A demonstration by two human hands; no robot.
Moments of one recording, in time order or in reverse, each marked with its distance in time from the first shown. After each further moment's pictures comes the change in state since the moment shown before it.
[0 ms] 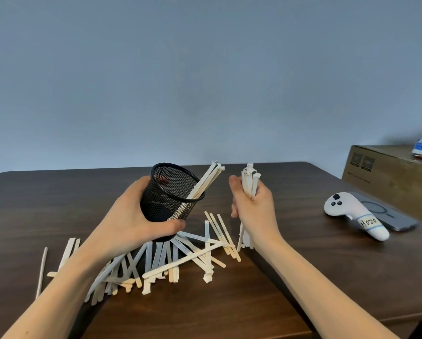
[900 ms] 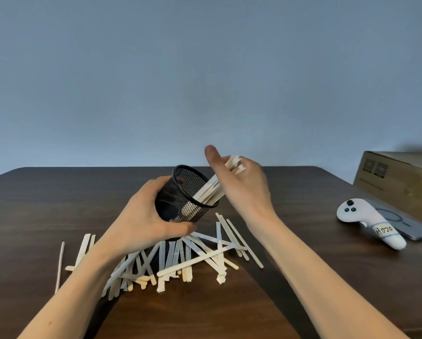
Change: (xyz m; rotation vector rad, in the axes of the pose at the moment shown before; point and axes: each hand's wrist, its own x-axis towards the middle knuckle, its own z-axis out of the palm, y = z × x) left_hand 0.001 -0.004 -0.004 0.043 0.004 0.016; right_hand 0.000 -0.064 0.036 -0.271 -0.049 -0.098
